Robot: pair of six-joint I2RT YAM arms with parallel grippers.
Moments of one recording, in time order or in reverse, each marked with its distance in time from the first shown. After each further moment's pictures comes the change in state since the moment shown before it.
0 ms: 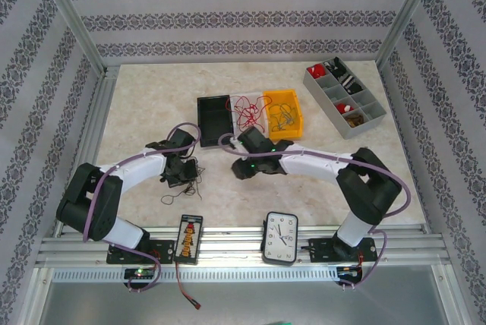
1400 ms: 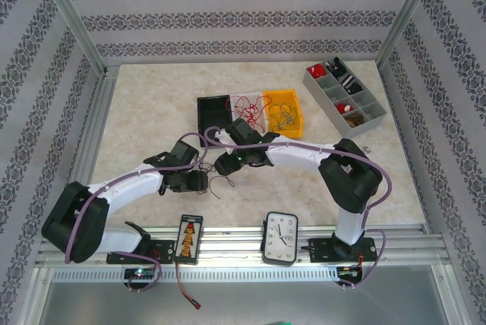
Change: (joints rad) left arm -0.126 -0.138 -0.124 0.084 -0.030 0.142; right arm -0.021 0.133 0.137 0.040 -0.144 -0.026
